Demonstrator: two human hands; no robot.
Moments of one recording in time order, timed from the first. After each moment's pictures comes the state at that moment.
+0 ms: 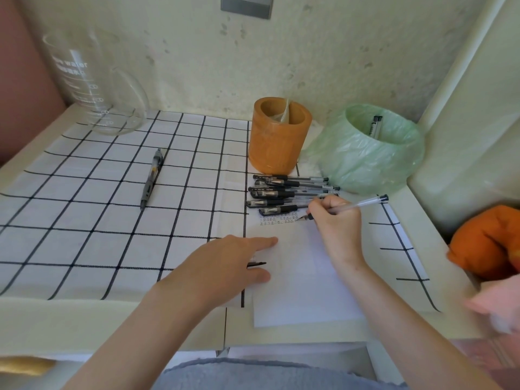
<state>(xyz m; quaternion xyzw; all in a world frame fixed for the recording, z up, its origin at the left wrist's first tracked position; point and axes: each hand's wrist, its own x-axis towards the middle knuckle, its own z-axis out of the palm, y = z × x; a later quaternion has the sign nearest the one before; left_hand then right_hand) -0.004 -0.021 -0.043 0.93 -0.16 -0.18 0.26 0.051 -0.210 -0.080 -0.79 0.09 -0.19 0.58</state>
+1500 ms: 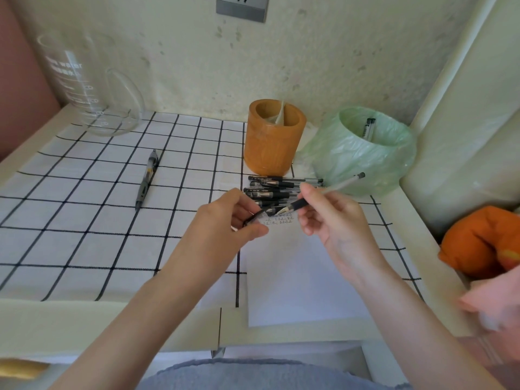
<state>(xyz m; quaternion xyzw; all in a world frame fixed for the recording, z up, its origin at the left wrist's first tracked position) 0.003 -0.027 -0.021 0.84 -0.03 -0.02 0.53 0.019 -0.198 -0.023 -0.64 0.06 -0.01 0.77</state>
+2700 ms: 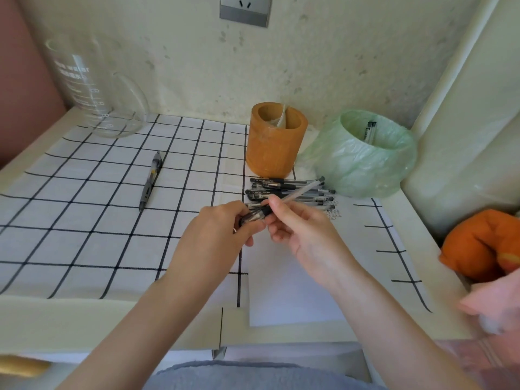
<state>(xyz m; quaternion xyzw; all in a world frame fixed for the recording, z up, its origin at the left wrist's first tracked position) 0.003 -0.026 -0.026 0.91 -0.04 0.02 0.40 0.017 -0.172 -0.032 -0.61 0.05 0.11 0.78</state>
